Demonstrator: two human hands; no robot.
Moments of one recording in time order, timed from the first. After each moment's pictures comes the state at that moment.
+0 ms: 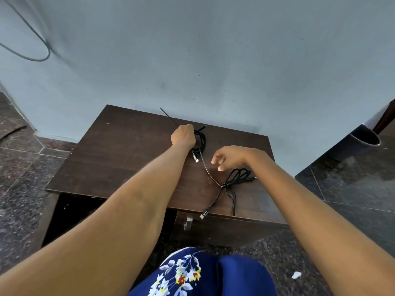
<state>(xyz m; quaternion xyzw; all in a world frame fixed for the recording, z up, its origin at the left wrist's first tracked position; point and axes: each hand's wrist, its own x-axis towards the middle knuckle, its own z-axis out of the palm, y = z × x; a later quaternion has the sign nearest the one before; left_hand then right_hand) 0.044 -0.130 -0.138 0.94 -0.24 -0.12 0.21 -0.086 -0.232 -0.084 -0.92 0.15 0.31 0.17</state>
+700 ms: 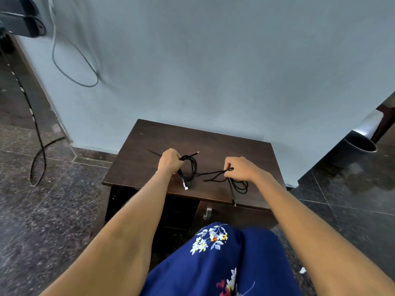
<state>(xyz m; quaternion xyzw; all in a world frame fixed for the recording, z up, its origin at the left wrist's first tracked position) 0.008 0.019 -0.123 0.90 -0.19 -0.18 0.36 -0.138 -0.166 -0.074 -0.96 0.17 0.13 0.18</state>
